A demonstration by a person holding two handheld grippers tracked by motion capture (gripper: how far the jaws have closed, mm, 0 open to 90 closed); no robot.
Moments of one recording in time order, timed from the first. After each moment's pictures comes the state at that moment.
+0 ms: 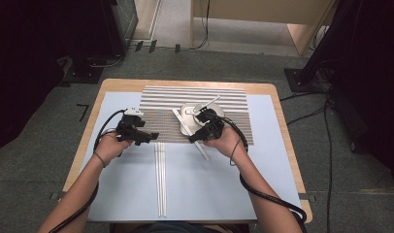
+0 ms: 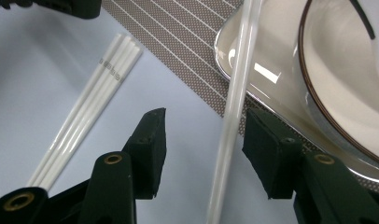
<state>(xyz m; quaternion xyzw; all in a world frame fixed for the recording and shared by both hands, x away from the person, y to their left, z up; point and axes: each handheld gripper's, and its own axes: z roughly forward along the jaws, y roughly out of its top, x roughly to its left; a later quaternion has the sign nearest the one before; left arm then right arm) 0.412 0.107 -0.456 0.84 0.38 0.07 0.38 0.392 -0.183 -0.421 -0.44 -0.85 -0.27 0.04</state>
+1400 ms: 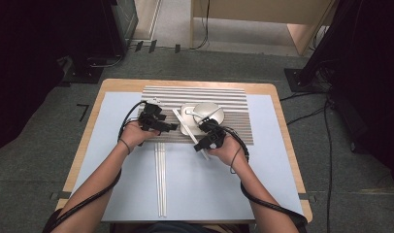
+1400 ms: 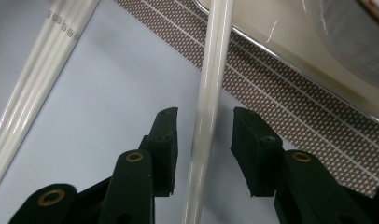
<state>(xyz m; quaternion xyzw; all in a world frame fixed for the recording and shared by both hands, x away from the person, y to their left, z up) 0.453 0.050 -0.469 0.85 0.36 0.03 0.39 0.382 -0.189 -0.456 -0.47 -0.85 -0.23 0.04</state>
